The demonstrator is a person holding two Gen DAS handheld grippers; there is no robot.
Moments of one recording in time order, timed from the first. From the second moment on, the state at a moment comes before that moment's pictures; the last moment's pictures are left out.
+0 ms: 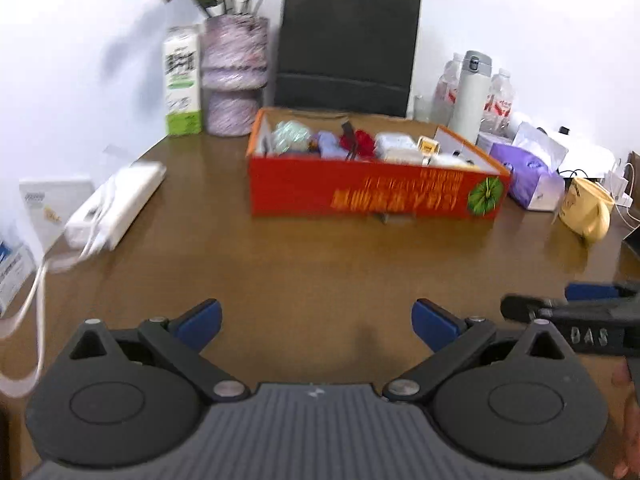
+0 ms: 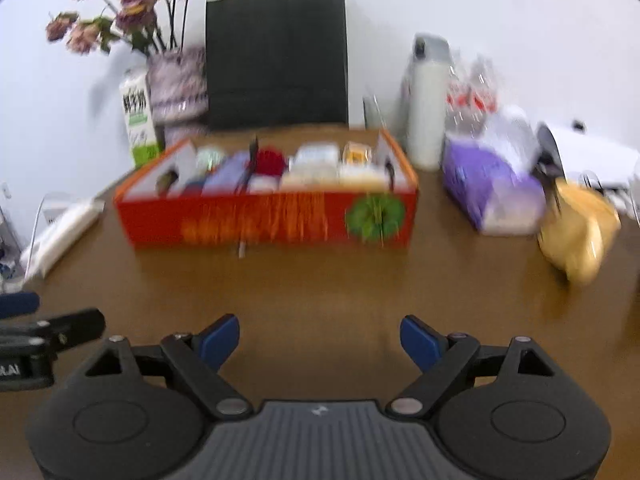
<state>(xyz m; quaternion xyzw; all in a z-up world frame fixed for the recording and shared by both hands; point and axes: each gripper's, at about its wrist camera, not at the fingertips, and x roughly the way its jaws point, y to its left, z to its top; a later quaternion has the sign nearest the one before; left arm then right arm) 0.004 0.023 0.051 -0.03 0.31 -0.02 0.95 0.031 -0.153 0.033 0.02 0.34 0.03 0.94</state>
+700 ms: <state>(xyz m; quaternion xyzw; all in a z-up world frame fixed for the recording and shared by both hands) -0.013 0.016 0.016 0.02 0.35 -0.04 0.94 -0.028 -0.134 0.001 -0.01 0.35 0.04 0.94</state>
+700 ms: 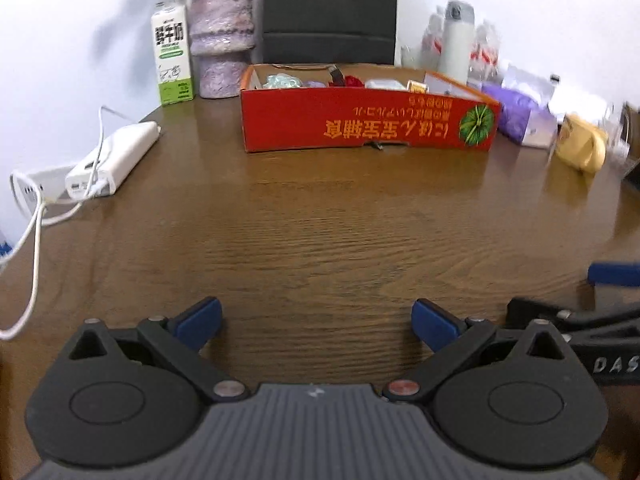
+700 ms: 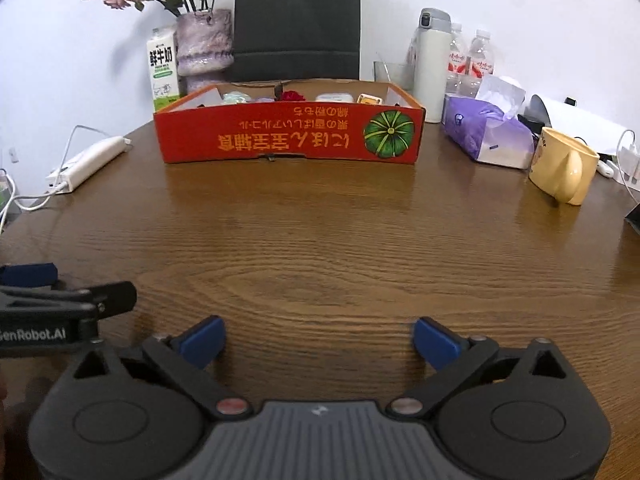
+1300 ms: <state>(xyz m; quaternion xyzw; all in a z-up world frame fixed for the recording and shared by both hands) -0.002 0.018 0.015 0.01 0.34 -0.03 0.94 -0.006 -0.137 -0.001 0.01 0.34 0.01 0.94</state>
